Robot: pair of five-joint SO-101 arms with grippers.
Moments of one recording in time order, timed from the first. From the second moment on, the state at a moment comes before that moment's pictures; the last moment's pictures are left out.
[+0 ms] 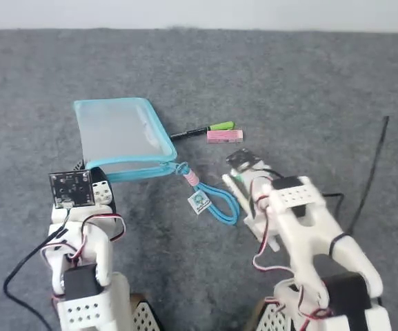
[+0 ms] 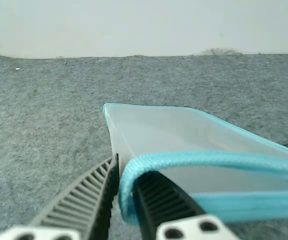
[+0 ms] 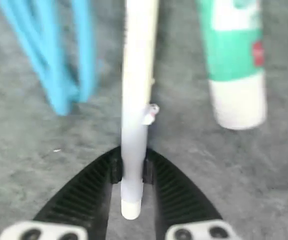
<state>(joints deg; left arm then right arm) -17.3 -102.8 91.6 46.6 -0.7 -12.9 -15.5 55.6 57.7 22.6</state>
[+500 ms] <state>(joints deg) -17.3 -102.8 91.6 46.6 -0.7 4.4 -15.4 43.4 57.7 20.1</state>
